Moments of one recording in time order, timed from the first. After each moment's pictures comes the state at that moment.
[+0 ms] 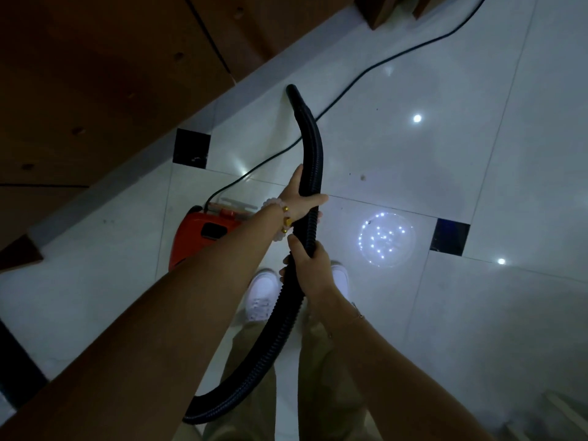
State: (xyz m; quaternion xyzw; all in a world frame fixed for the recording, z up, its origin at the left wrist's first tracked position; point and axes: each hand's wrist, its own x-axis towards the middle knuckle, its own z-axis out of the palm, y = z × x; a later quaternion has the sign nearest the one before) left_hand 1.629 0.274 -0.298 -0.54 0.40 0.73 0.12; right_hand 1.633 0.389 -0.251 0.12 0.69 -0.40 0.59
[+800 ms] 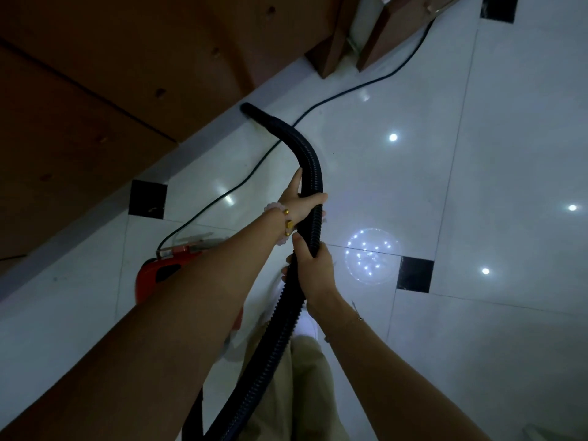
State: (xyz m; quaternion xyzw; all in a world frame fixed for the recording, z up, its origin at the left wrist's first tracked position) left_hand 1.489 0.242 -0.317 -0.54 0.38 0.74 0.11; right_hand 1.500 0.350 -0.269 0.14 0.69 -0.45 0.55
